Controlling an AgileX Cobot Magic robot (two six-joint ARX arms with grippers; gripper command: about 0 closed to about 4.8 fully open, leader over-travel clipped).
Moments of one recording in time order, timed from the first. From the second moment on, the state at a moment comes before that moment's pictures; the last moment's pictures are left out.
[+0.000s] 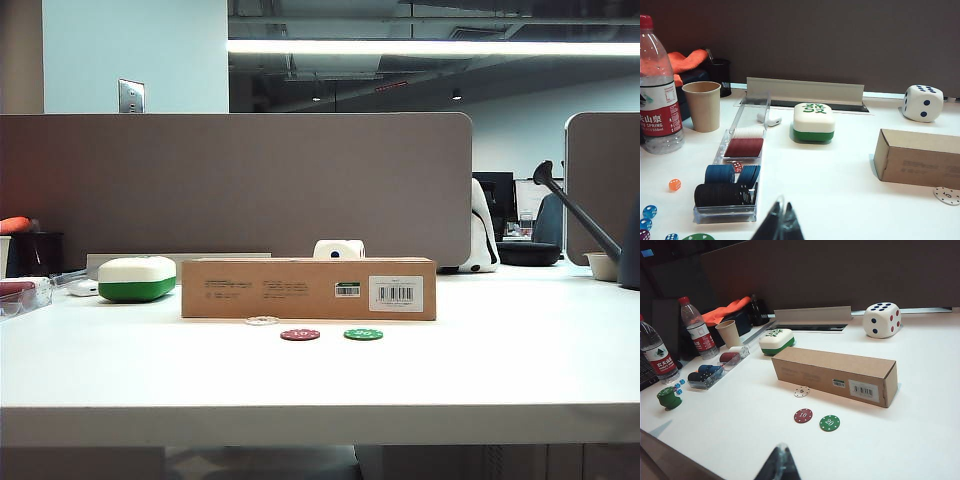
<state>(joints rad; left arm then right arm) 0.06 0.00 0.00 0.06 0.04 -0.03 0.66 0.04 0.38 -0.36 0.05 0.24</state>
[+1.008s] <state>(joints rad) 0.06 0.00 0.00 0.05 0.04 -0.03 0.13 0.00 0.07 -0.33 0.09 0.23</state>
